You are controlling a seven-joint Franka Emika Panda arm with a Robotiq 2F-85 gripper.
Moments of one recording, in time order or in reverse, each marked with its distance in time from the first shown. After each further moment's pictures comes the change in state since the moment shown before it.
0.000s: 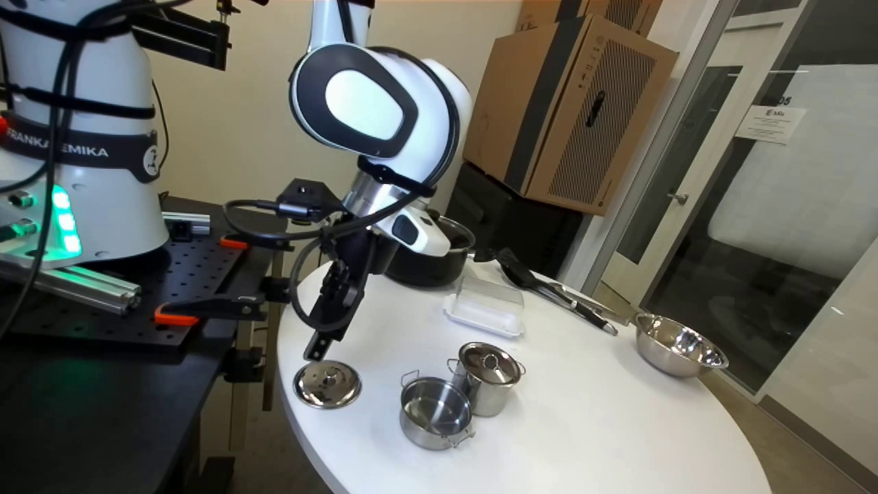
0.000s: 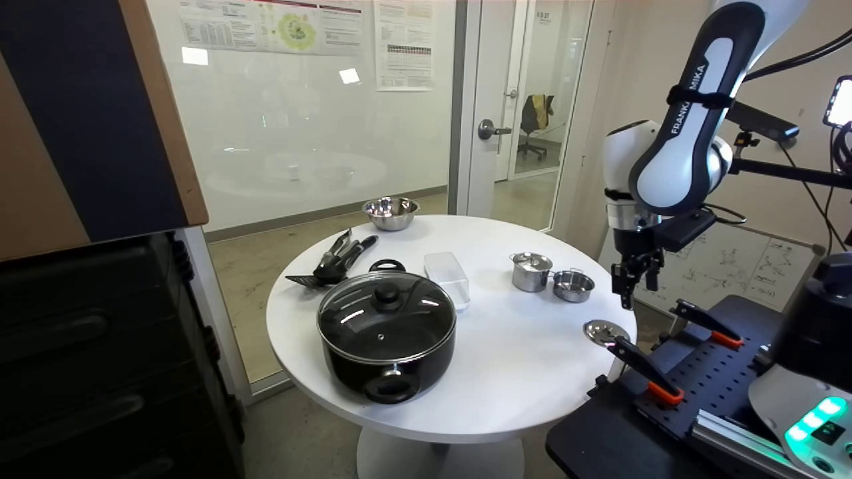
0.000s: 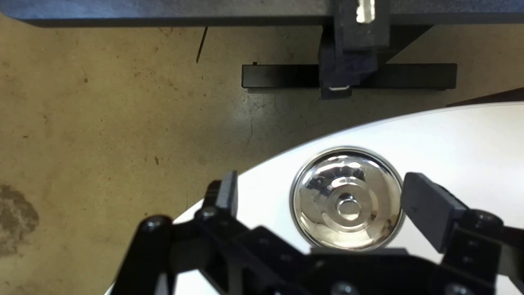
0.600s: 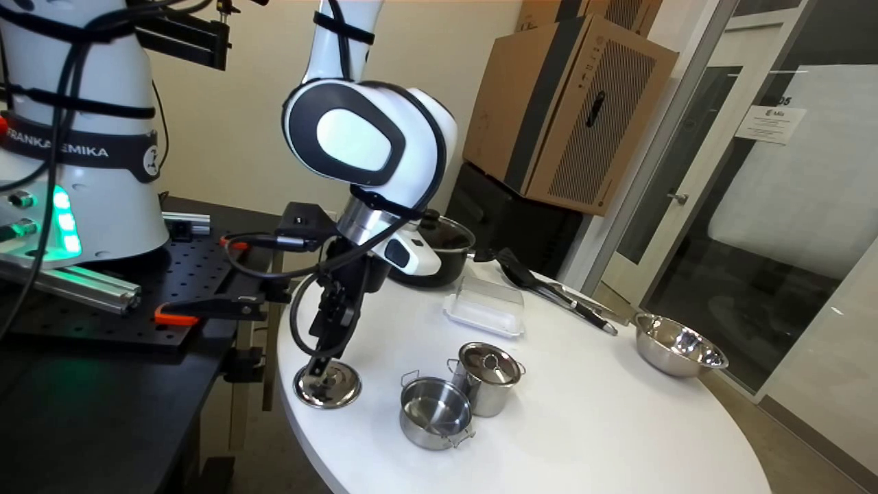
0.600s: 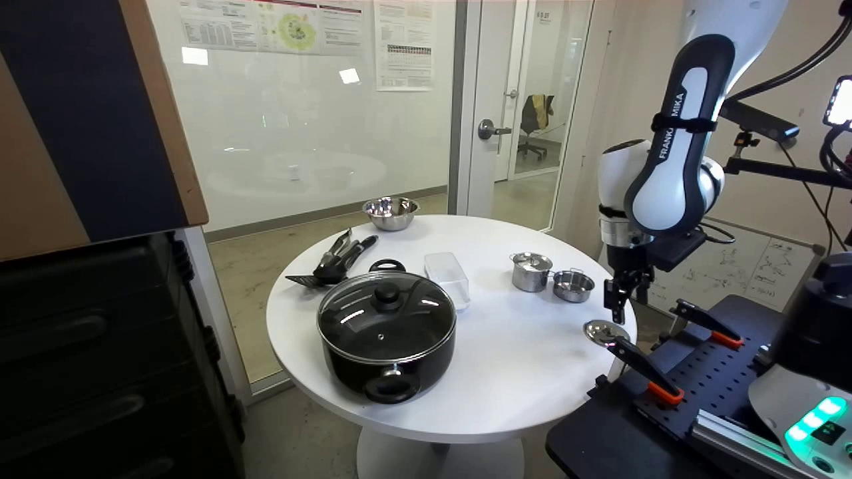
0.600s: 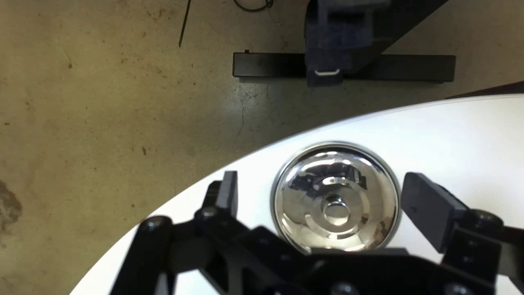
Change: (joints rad) arm 0.067 0.131 -0.033 0.018 0.032 0.142 -0.002
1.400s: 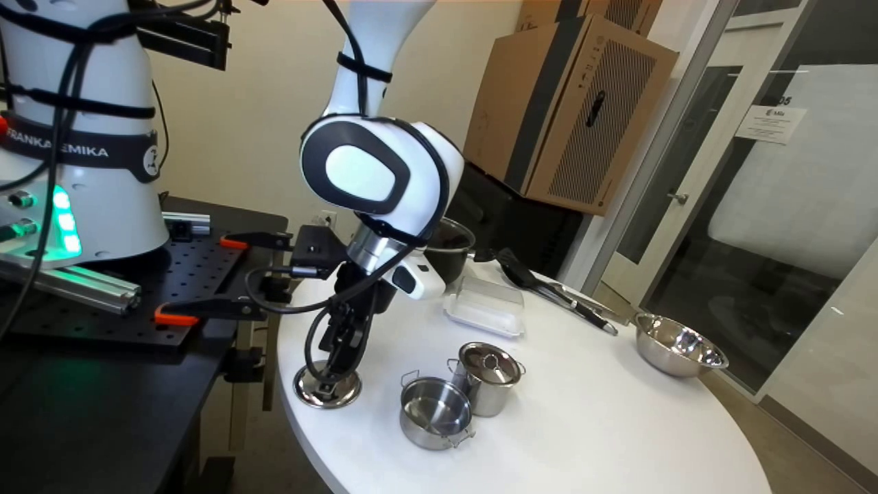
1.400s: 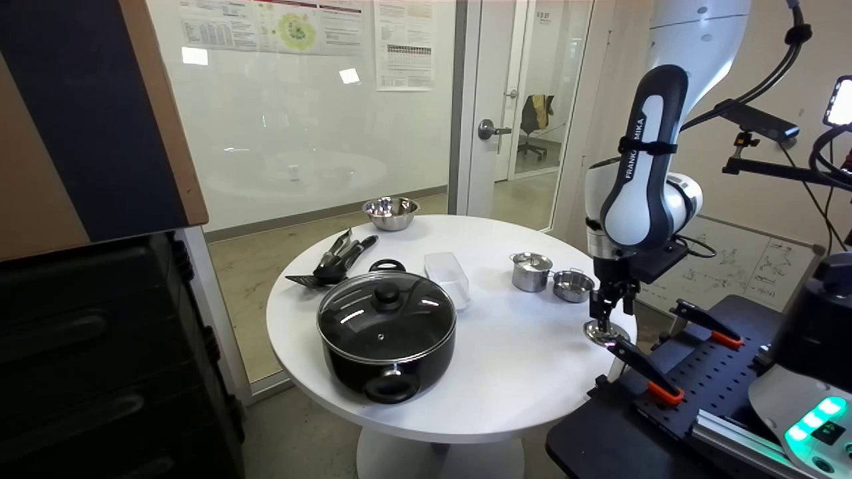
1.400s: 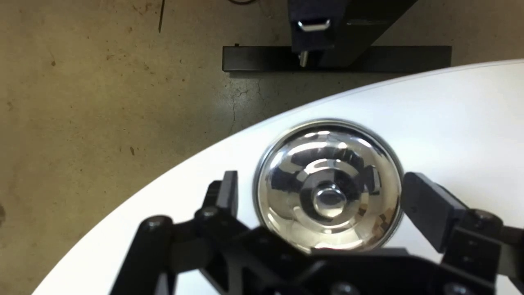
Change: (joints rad) arm 0.028 0.133 0.037 0.080 0.171 0.043 -0.083
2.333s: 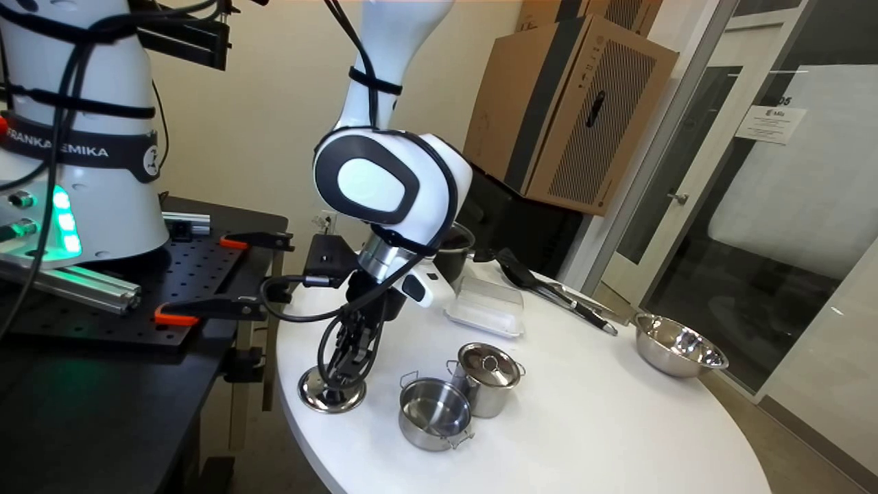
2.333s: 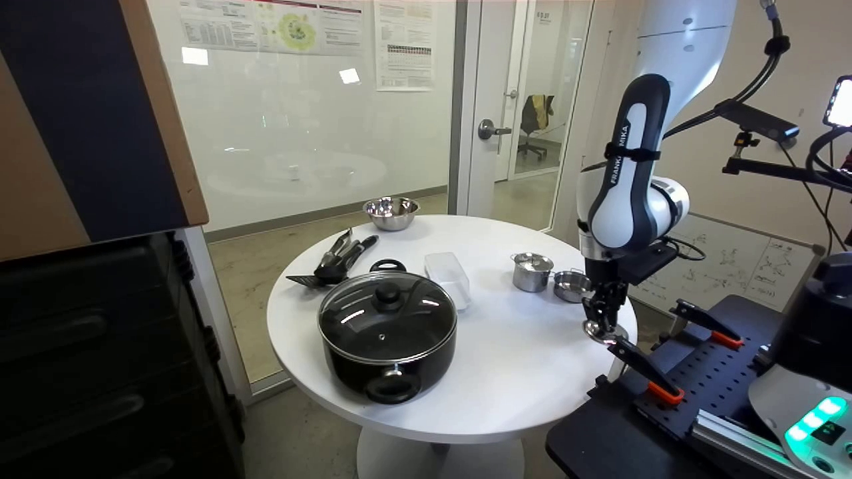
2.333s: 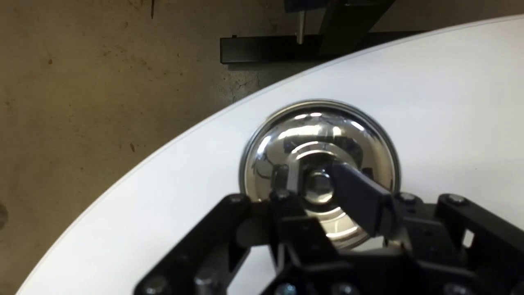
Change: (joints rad) arm 0.006 0.044 0.017 0.052 0.056 0.000 -0.001
